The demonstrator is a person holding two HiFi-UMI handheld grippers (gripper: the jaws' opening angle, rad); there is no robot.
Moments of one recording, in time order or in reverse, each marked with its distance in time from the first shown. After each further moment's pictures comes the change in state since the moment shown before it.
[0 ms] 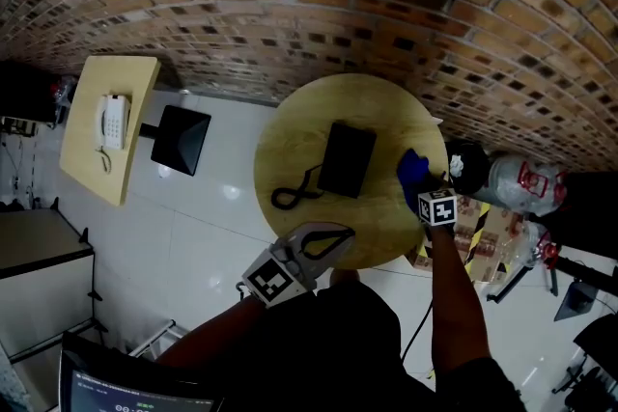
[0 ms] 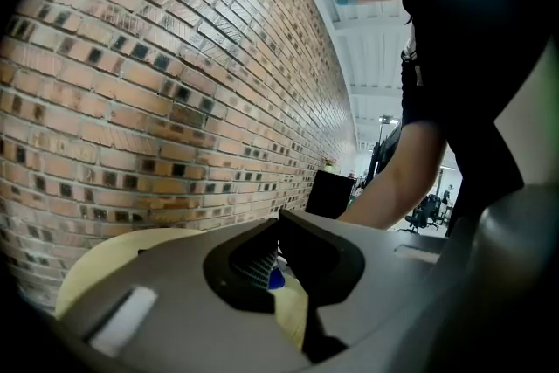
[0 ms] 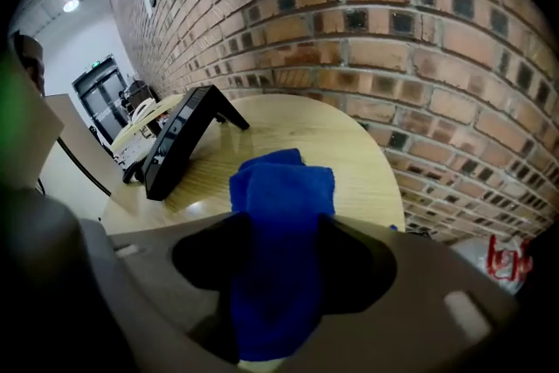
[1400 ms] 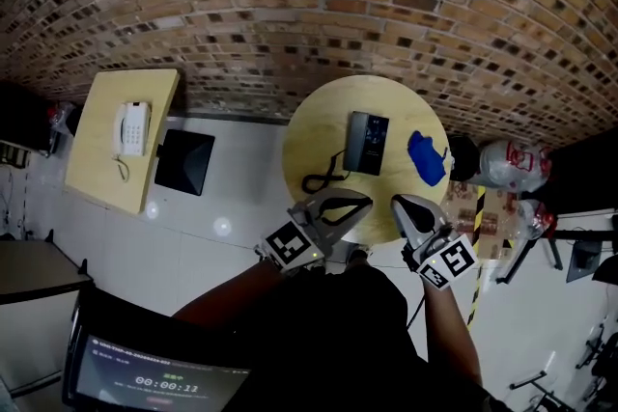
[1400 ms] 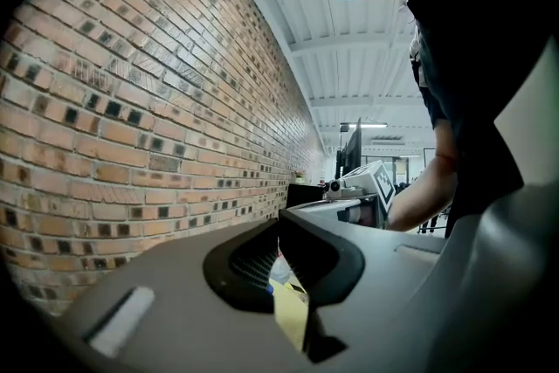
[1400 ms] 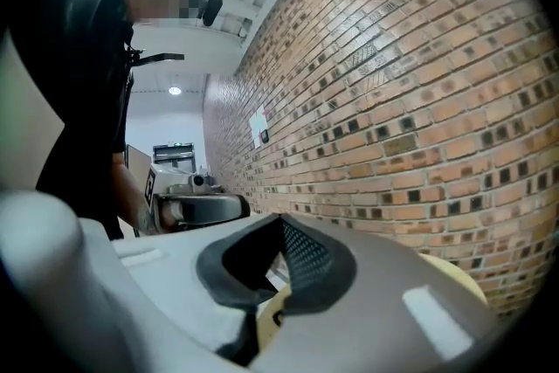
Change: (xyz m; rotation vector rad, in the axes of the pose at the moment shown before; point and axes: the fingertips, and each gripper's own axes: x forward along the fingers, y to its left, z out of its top) left arm -0.108 -0.043 0.055 0.178 -0.104 -0.189; right arm -0.304 0.325 0.128 -0.143 -0.849 0.306
